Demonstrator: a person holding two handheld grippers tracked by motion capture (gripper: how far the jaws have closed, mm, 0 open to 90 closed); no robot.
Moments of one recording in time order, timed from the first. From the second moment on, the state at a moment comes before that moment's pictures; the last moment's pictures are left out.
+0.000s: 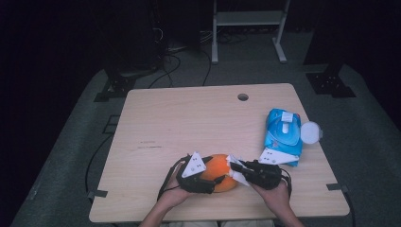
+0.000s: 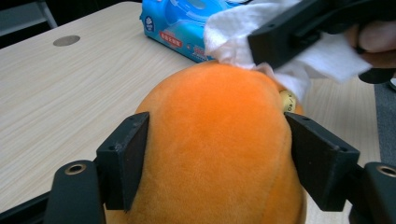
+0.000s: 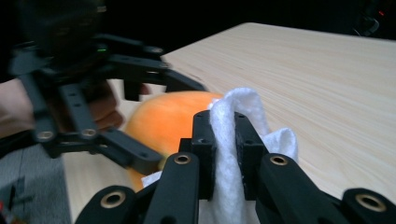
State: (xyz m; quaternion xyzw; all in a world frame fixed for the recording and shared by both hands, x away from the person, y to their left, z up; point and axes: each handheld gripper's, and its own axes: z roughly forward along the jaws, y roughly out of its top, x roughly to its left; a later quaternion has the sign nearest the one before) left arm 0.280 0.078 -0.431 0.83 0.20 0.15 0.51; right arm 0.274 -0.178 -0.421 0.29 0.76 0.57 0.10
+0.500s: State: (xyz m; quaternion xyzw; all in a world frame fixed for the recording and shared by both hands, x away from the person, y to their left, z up) left arm 0.278 0.075 -0.424 0.83 0.19 0.15 0.50; right arm 0.264 -0.160 -0.412 0.26 0.78 0.56 0.11
